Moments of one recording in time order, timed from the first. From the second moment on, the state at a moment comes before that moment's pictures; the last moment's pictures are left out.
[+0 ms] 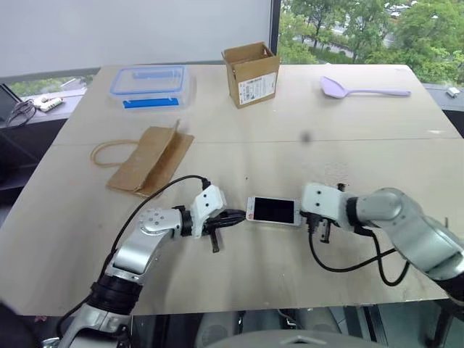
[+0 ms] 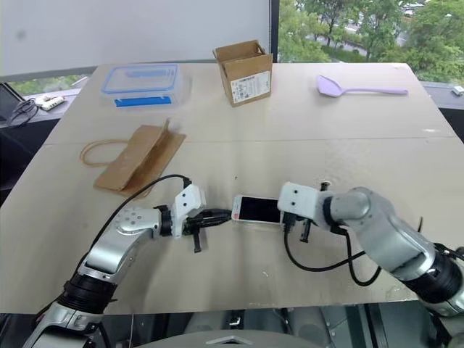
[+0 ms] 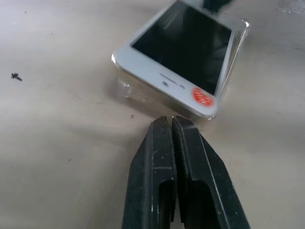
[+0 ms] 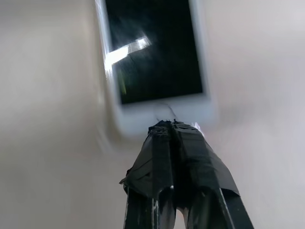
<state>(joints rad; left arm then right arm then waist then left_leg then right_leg) -0.20 0.59 -0.20 -0.09 -0.25 0.25 -1.03 -0.49 -0.79 0.54 -0.62 0.04 0.95 0.85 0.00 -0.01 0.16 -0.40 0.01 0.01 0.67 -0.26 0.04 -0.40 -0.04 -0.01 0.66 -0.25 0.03</state>
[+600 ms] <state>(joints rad) -0.19 0.57 -0.19 -0.10 -0.24 0.26 -1.02 -0.52 -0.74 0.34 -0.60 0.17 1.01 0.84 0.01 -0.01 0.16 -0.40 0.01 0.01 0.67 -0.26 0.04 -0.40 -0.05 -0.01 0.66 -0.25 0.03</state>
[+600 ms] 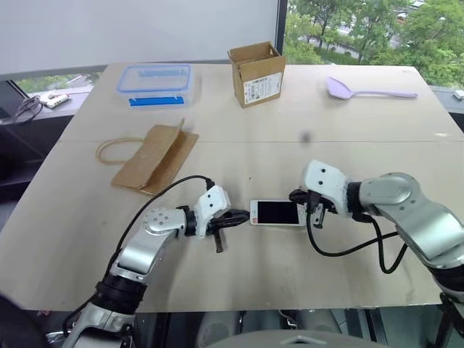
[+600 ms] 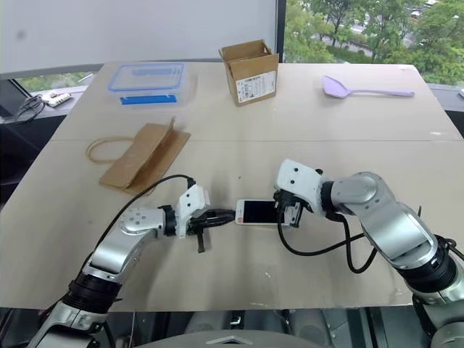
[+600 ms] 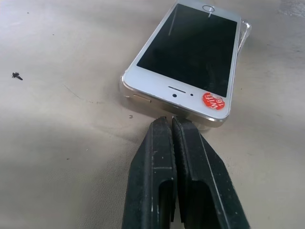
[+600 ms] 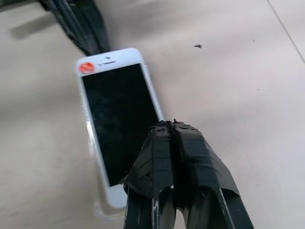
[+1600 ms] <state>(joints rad) -0.27 0.64 -0.11 -0.13 -0.39 0.44 -1.08 -0.37 -0.83 0.26 -0.61 0.21 0.98 0.80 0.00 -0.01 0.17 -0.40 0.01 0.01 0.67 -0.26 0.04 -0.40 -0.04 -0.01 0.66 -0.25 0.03</state>
